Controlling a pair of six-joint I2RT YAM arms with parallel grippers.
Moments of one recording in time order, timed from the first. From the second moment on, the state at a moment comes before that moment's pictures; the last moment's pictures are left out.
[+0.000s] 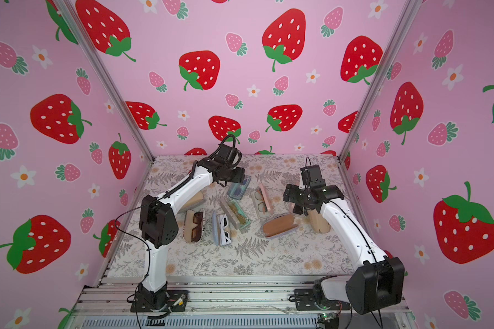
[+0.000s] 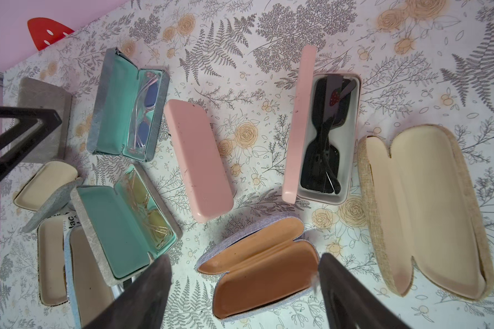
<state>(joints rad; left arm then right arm) -0.53 2.13 2.00 -0.78 -0.04 -0.26 0.28 1.32 1.20 -0.81 -0.04 0.48</state>
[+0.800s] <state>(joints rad) -0.46 2.42 2.25 -0.94 -0.06 -0.26 0.29 1.34 1.20 -0.82 -0.07 0.47</state>
